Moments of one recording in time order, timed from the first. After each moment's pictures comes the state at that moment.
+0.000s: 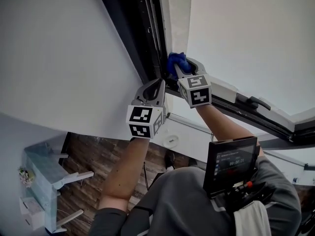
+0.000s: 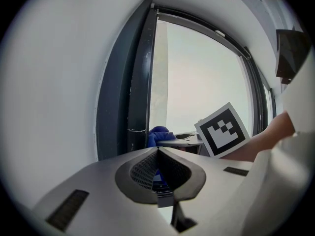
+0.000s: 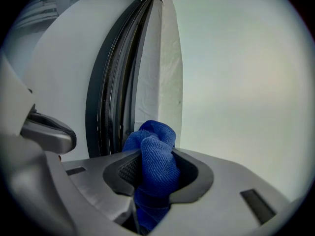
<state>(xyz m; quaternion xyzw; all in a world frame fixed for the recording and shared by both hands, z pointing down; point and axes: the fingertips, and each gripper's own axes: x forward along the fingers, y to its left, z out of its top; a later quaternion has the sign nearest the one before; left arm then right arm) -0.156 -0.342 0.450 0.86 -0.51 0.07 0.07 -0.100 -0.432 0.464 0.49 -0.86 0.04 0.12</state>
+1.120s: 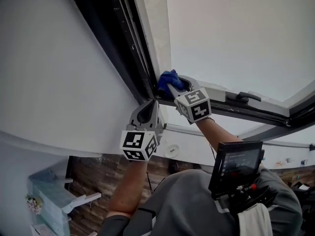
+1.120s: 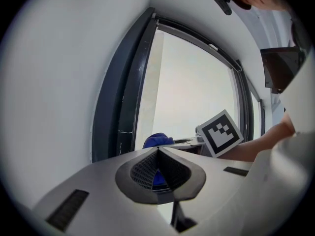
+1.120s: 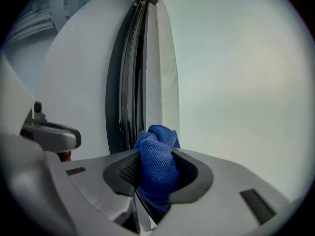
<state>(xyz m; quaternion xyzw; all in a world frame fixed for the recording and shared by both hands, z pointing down) -0.141 -0.298 0.431 0.89 -0.45 0.04 0.07 -0.076 -0.388 0.453 0.48 -0.87 0.06 0.10</state>
